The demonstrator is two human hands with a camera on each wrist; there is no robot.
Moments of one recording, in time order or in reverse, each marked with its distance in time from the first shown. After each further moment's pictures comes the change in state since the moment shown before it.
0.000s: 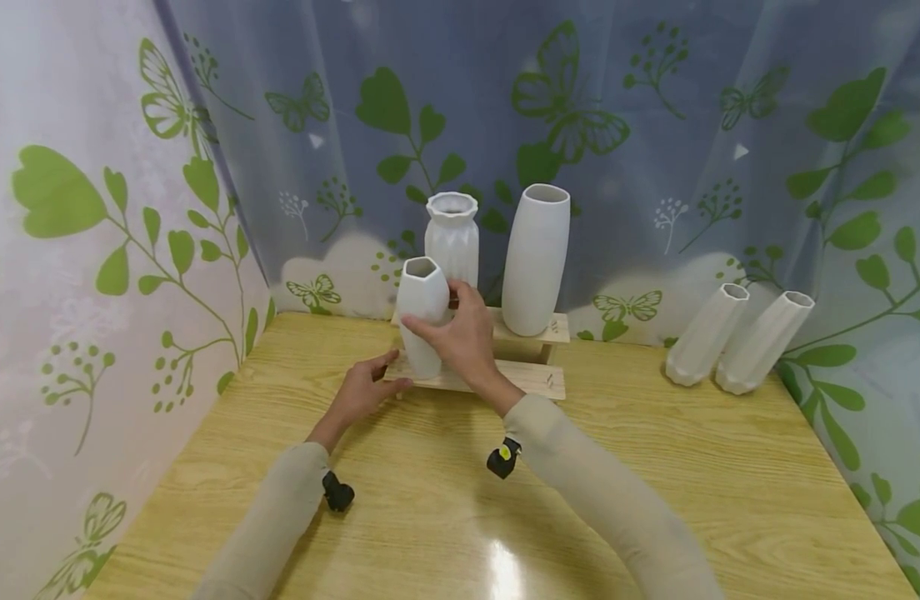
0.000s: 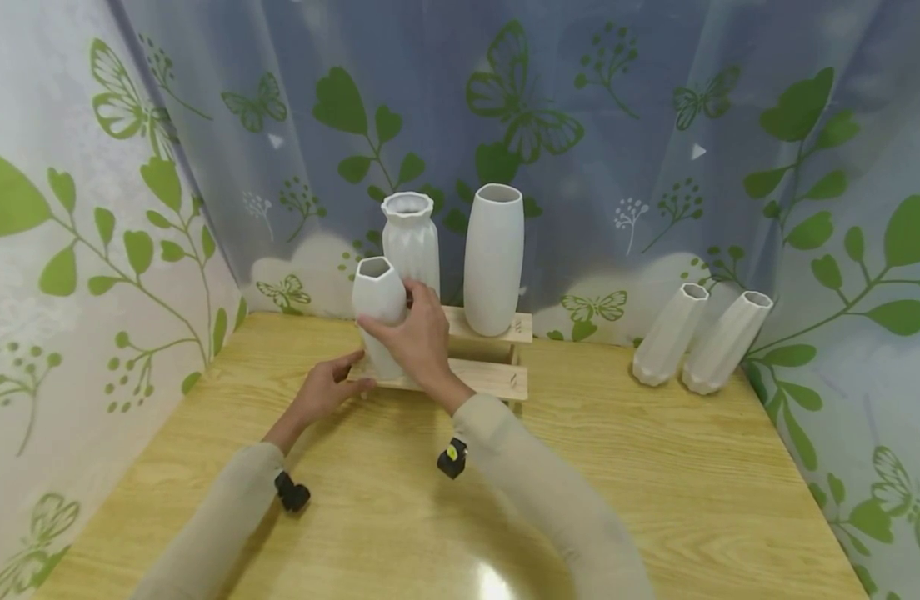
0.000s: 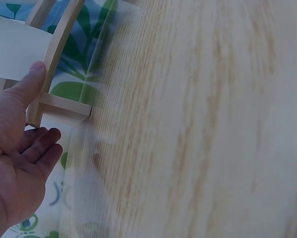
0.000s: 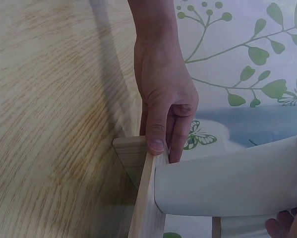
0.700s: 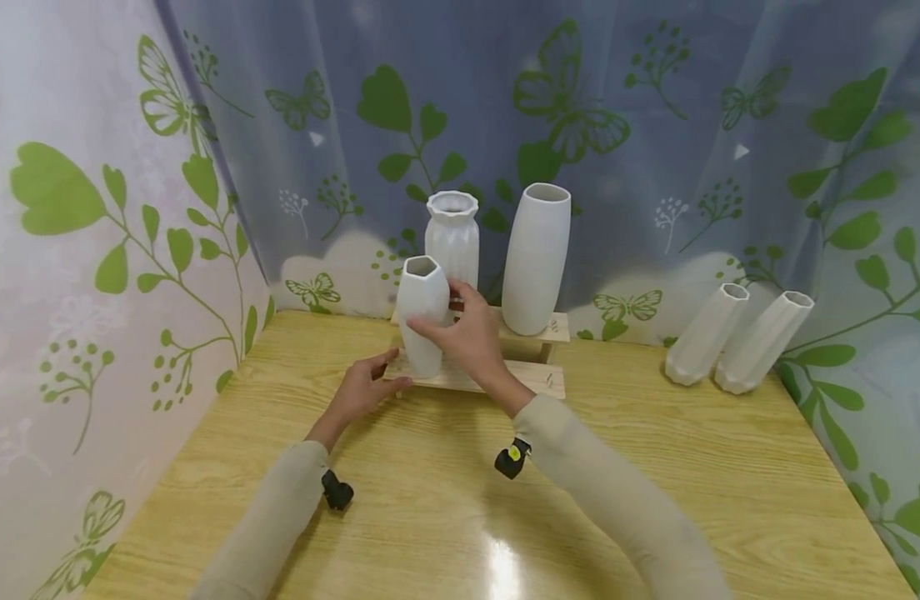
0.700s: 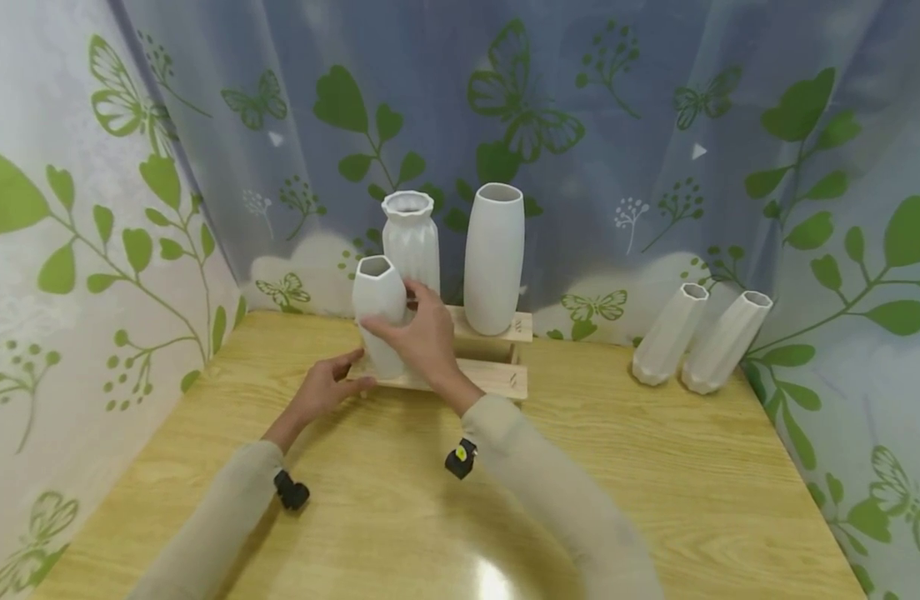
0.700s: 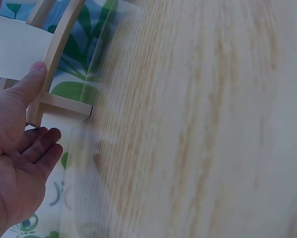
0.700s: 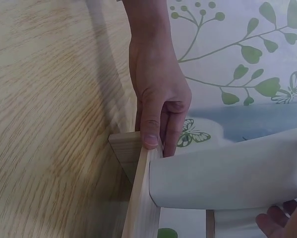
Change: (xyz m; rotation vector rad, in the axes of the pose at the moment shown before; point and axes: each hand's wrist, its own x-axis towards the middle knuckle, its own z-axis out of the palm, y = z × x) left_hand -0.003 0.006 0.000 0.023 0.001 -0.009; right_hand 0.000 0.004 -0.011 0.167 -0.107 0.026
